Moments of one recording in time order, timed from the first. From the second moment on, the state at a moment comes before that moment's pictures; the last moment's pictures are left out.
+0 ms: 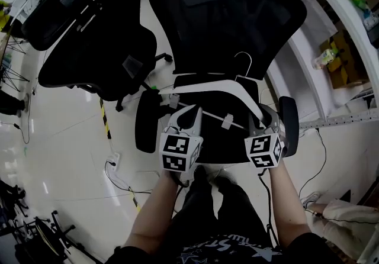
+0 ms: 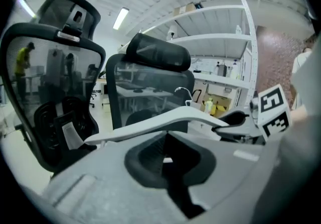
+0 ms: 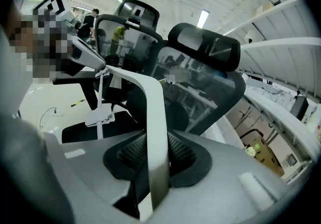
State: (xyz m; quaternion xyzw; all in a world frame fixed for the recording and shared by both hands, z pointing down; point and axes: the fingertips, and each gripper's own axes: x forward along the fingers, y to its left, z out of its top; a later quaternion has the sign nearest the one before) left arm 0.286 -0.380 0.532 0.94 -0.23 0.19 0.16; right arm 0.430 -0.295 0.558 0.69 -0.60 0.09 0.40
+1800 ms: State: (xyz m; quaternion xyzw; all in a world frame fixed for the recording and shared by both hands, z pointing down) left arm -0.216 -0.128 0.346 0.61 -0.79 0.04 0.07; right arm -0.130 -0.225 0.386 0.16 -0.93 -0.25 0.20
